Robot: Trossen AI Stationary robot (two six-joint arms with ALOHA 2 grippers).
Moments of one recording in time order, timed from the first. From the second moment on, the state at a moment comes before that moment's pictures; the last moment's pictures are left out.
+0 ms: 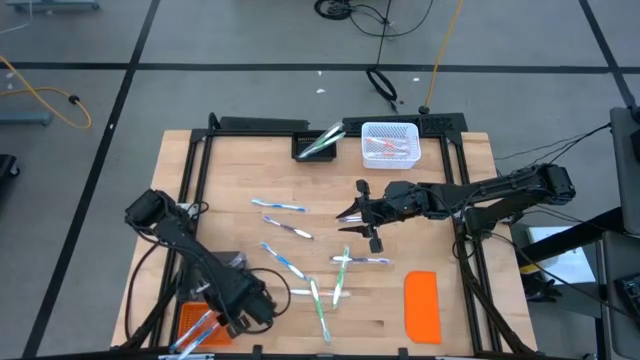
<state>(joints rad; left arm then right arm) -0.66 1.84 1.37 -1.35 0.62 -1.28 0.08 1.30 0.89 0.07 -0.08 -0.14</state>
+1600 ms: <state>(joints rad) -0.72 1.84 1.33 -1.29 0.50 -1.35 0.08 1.30 0.89 0.07 -0.08 -0.14</state>
